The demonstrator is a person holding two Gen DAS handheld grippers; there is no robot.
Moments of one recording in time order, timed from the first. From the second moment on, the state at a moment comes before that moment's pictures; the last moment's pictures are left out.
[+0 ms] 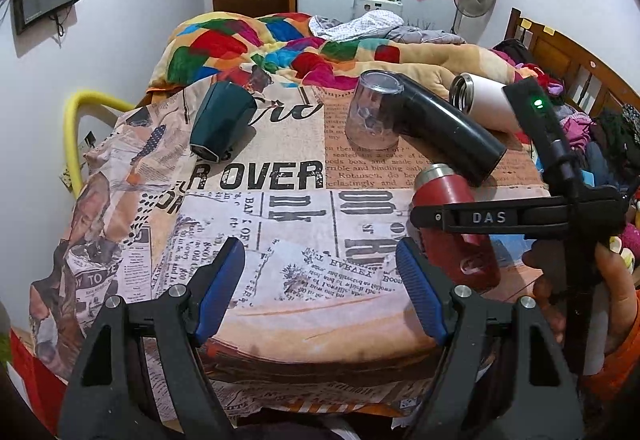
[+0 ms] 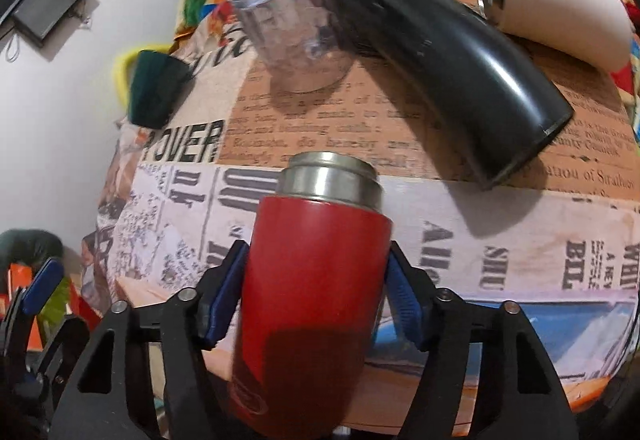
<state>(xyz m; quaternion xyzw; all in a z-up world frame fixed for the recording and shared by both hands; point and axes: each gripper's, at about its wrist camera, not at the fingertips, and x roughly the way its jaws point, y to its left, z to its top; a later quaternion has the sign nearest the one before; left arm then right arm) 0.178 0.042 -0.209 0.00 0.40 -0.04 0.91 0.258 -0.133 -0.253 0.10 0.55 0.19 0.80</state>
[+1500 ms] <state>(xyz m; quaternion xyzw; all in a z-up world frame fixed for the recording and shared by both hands) 0.190 0.052 -0.195 -0.02 0.40 -0.03 0.92 0.254 -0.108 -0.196 -0.02 0.46 0.22 0.86</state>
